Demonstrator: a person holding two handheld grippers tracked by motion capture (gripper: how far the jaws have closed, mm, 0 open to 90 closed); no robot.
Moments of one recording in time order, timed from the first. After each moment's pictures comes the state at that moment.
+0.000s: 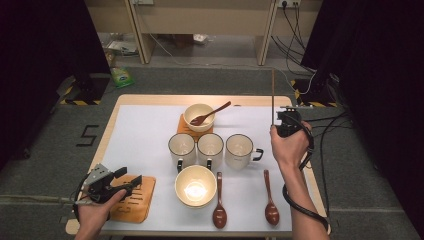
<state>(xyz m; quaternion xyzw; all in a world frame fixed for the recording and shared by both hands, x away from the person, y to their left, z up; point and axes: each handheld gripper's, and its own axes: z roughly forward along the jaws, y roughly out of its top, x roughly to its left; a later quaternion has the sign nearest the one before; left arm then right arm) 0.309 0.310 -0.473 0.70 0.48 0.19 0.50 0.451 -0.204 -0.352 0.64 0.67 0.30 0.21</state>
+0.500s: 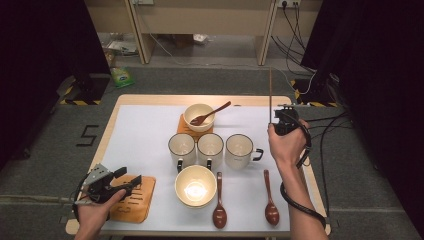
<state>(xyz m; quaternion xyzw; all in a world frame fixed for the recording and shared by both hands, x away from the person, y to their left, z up) 0.309 0.311 -0.473 0.70 0.48 0.19 0.50 0.456 -0.199 -0.351 0.64 0.68 0.30 0.21</state>
